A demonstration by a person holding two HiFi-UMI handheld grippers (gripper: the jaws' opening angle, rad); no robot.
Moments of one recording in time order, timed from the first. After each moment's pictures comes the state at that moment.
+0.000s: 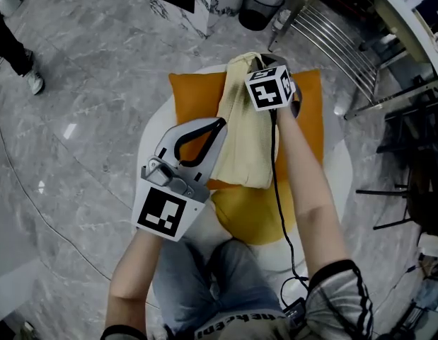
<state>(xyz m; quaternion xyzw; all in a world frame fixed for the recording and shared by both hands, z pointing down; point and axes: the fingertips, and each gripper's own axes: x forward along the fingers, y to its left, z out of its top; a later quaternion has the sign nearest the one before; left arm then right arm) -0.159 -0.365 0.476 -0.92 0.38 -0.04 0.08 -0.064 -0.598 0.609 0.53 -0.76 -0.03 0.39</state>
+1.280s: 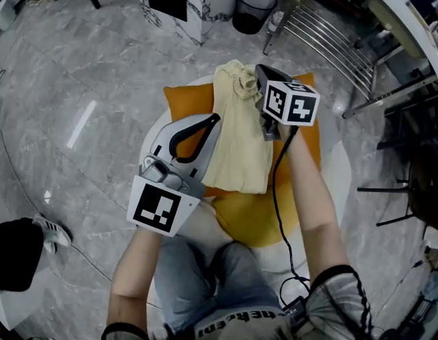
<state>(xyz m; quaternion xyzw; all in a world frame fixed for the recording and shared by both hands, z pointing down) -0.155 -0.398 0.453 -0.92 0.39 -0.01 0.06 -0.043 -0.582 0.569 0.53 -0.82 0.18 0.14</state>
